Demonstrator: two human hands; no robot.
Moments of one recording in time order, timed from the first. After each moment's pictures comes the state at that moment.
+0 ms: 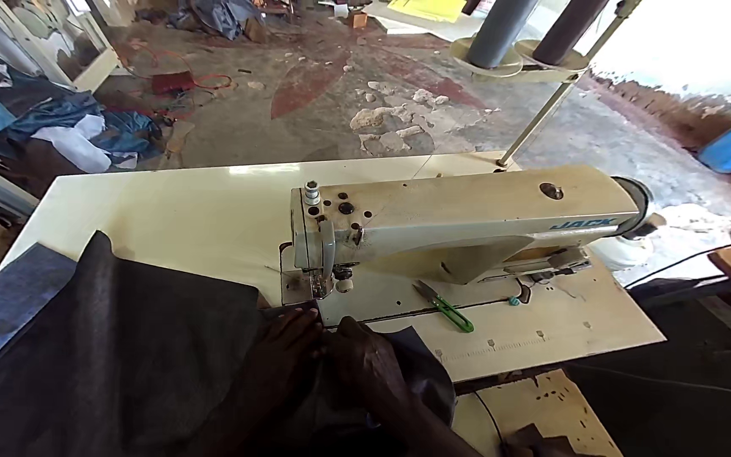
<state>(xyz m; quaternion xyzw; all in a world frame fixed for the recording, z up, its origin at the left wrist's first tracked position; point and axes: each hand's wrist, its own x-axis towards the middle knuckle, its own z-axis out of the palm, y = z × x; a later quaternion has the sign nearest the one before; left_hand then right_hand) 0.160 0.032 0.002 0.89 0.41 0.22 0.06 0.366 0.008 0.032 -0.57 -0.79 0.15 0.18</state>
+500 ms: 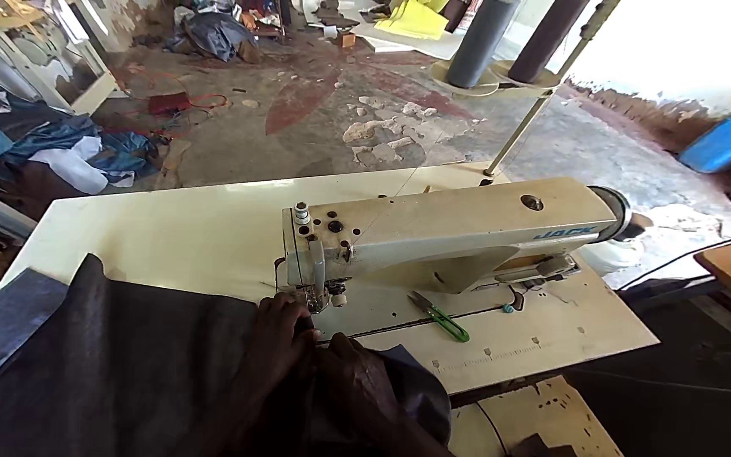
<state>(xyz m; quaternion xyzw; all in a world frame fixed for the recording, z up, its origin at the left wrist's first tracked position) 0.180 0.085 0.038 0.80 0.55 0.14 0.19 0.356 0.004 0.020 -0.57 -0.79 0.10 0.22</state>
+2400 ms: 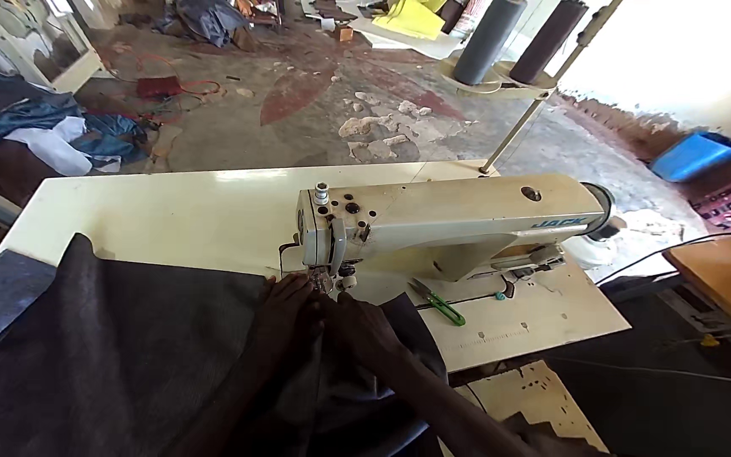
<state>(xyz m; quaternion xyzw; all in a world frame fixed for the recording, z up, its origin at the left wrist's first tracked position) 0.172 0.089 -0.001 0.84 0.47 0.24 0.09 0.354 0.052 0.070 -0.61 -0.77 0.19 -0.04</state>
